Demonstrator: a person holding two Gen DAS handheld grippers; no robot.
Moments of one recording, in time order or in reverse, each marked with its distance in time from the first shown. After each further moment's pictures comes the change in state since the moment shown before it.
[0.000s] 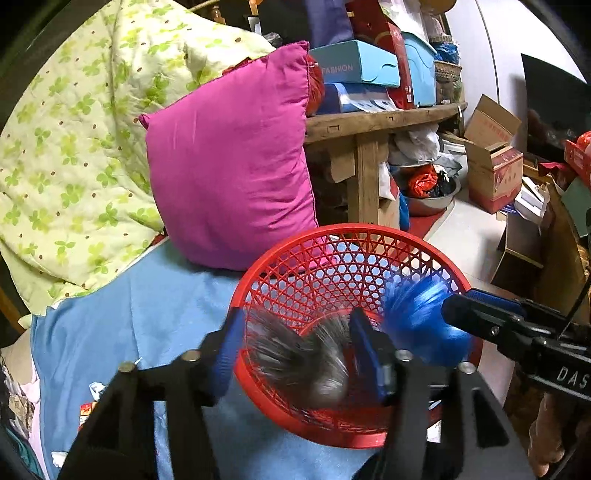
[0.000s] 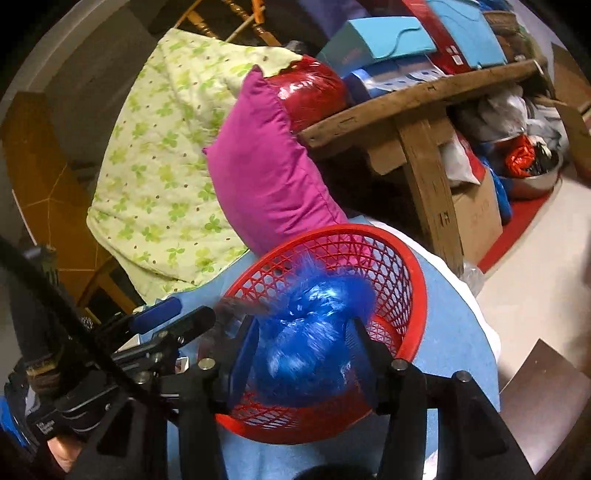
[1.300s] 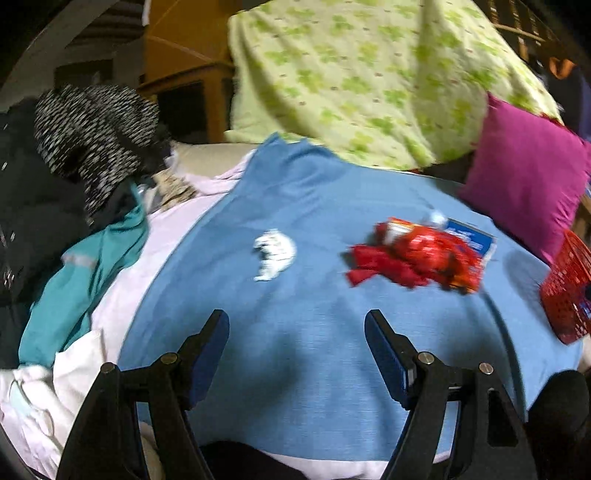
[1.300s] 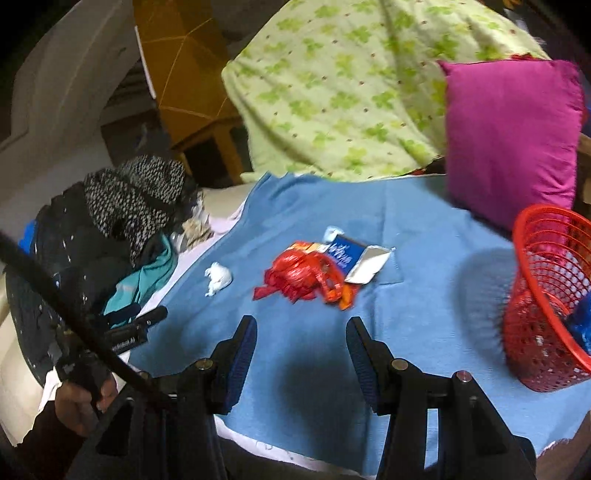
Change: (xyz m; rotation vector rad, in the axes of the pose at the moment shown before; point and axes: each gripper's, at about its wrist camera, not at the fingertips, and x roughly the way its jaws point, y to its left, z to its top) left arm -0.183 0.283 -0.310 -0.691 0.090 0.540; right arm 0.053 0.251 -0.150 -0.534 0.308 0.292
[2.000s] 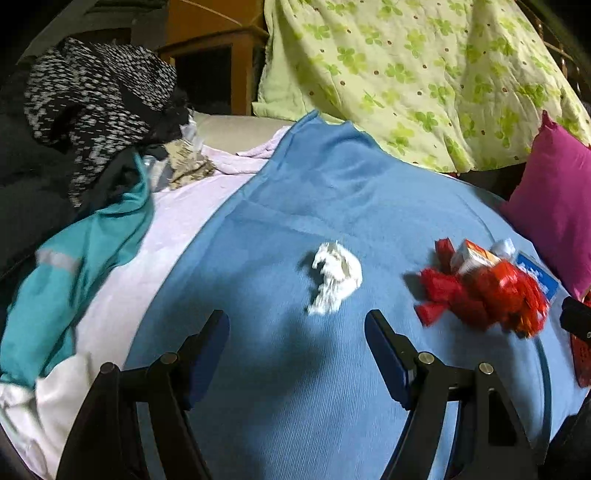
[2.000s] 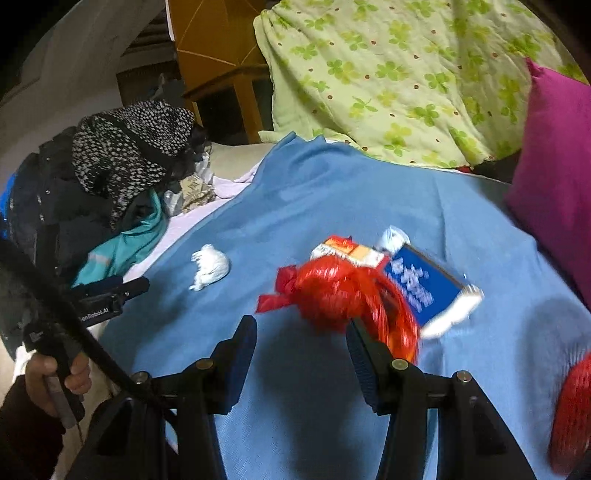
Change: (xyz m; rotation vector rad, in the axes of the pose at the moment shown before) left arm 0.100 0.054 0.041 -0.086 0.089 -0.003; right arm 0.157 0.042 0.043 -0.156 0.127 -0.010
